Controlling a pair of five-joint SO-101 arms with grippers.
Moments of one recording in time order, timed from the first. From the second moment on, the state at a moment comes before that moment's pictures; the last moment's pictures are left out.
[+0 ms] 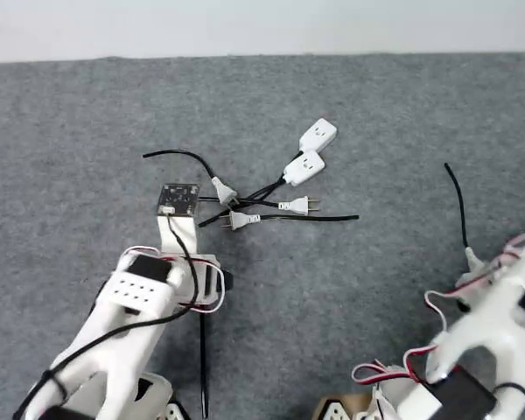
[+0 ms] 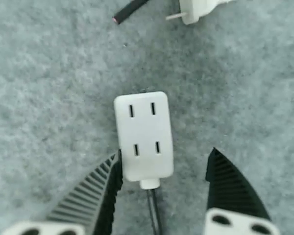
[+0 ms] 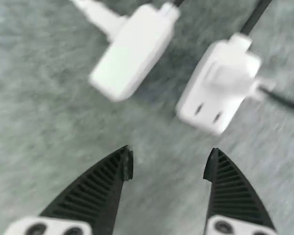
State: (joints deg) left arm 12.3 -29.9 62.5 55.7 17.6; right arm 41.2 -14.9 35.3 73.4 0.7
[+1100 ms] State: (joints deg) left arm -15.4 -45.4 71.7 49.5 3.2; right arm -3.4 20.7 8.8 57.1 34.1
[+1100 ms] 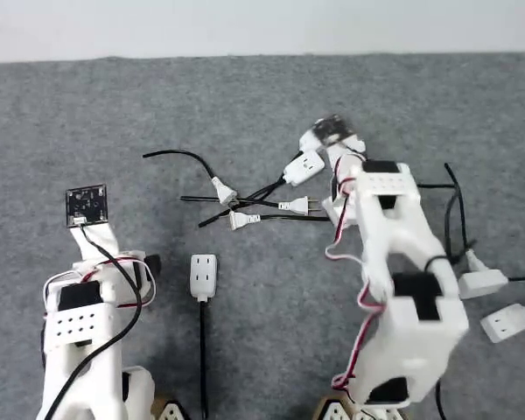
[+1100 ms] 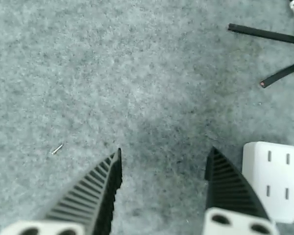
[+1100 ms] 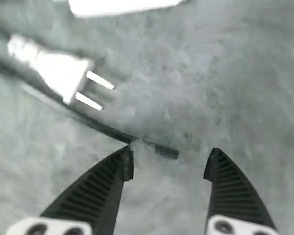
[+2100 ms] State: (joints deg) left arm -15.4 -45.4 73.7 44.8 2.7; right arm 5.4 35.1 -29.4 94.8 52.3
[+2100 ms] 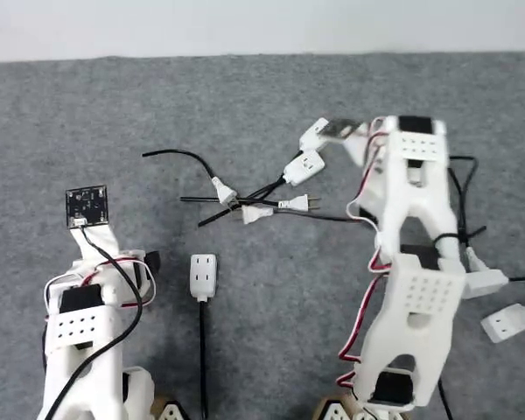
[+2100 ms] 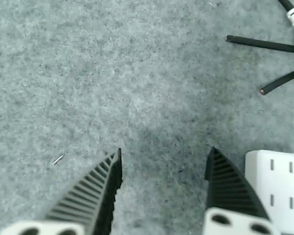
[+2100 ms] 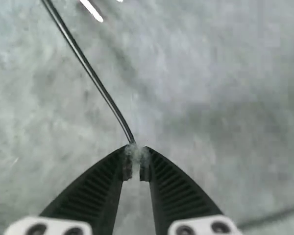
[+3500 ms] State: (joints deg) left arm -15.7 -45.4 73.7 44.8 2.4; right arm 6.9 0.7 -17.4 97.8 40.1
